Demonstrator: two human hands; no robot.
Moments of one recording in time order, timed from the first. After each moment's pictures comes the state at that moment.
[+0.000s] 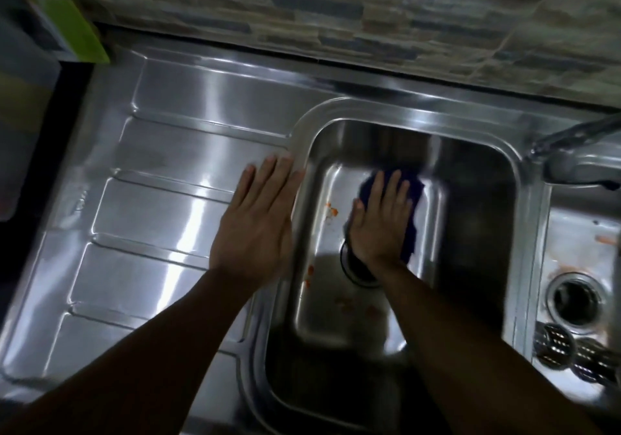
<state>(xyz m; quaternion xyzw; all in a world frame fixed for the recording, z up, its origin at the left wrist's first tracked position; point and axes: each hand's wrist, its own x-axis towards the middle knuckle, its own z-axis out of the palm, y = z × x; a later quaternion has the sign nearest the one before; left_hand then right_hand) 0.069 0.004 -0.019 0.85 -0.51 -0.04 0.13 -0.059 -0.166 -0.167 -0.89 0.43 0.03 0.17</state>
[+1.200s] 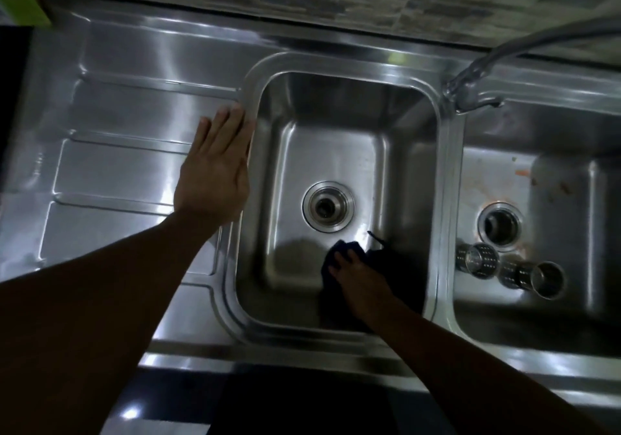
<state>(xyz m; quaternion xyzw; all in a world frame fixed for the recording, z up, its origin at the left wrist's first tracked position) 0.066 0.006 -0.016 0.85 -0.50 -0.04 0.14 -0.224 -0.091 -0.115 -0.92 0.12 0.34 0.16</state>
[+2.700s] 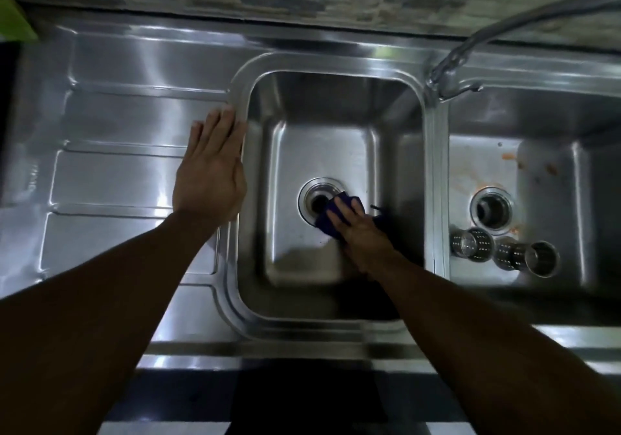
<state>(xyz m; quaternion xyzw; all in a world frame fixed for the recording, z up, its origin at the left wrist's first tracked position) 0.060 0.005 -0.008 0.85 -0.50 -0.06 0.14 -0.198 -0.138 -0.112 -0.92 0.21 0.27 0.18</state>
